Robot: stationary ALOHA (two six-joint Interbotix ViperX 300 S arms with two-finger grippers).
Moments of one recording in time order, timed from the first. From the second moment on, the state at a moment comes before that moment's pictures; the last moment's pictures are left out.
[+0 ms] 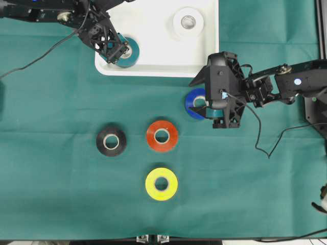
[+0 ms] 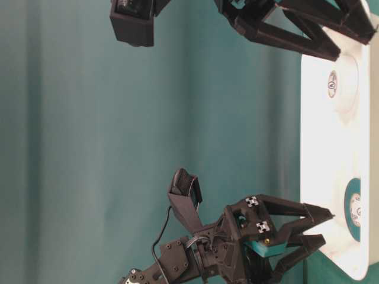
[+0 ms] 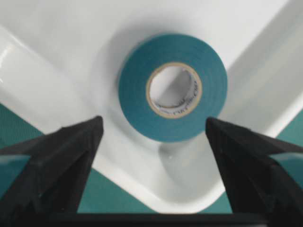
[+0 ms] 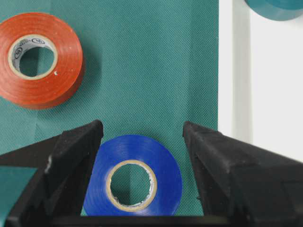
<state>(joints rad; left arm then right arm) 0.35 0.06 0.50 -0.02 0.60 -0.37 0.04 -0.16 0.85 -0.64 0.10 0.75</state>
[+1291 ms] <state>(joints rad) 0.18 -0.12 0.61 -0.02 0.53 -0.25 0.04 -0.16 0.85 -0.64 0.10 0.75</state>
